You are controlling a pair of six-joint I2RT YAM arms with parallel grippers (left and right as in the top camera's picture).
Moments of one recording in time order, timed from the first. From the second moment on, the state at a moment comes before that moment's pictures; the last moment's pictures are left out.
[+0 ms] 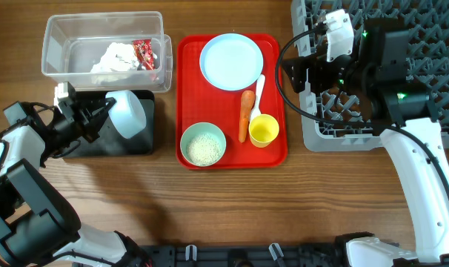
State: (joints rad) left arm 0.60 1.75 1.01 -0.72 1.54 -0.25; right arm 0.13 1.39 1.36 -0.64 -0.38 -0.09
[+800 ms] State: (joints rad) left arm 0.60 1.75 1.00 -0.63 1.50 -0.57; right arm 0.13 1.39 1.36 -0.67 -0.38 -0.08
